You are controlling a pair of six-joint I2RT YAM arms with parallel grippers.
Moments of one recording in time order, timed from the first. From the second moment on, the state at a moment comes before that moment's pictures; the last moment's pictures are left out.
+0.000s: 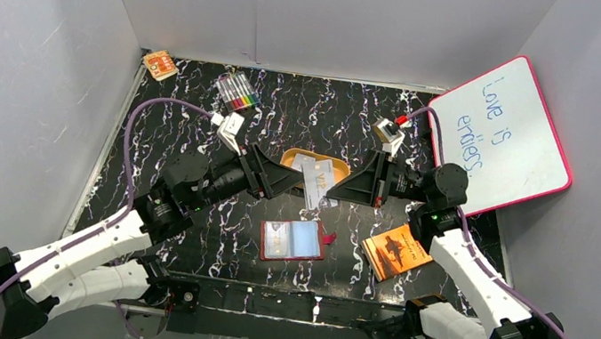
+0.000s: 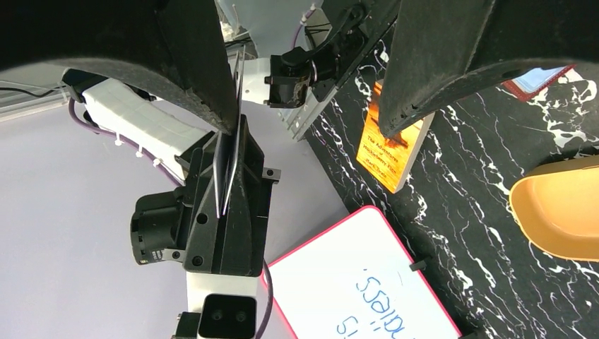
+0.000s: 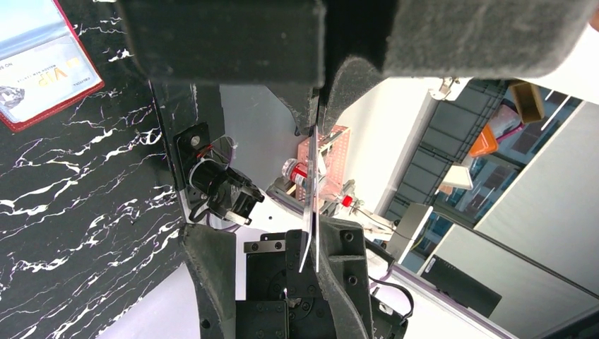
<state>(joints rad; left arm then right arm) -0.84 0.84 0.72 0.16 0.11 -0.93 0.43 1.03 0.66 0.77 -1.18 1.30</state>
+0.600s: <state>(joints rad) -0.84 0.93 0.73 0.26 0.22 -0.96 0.45 1.03 0.66 0.59 -1.13 1.20</state>
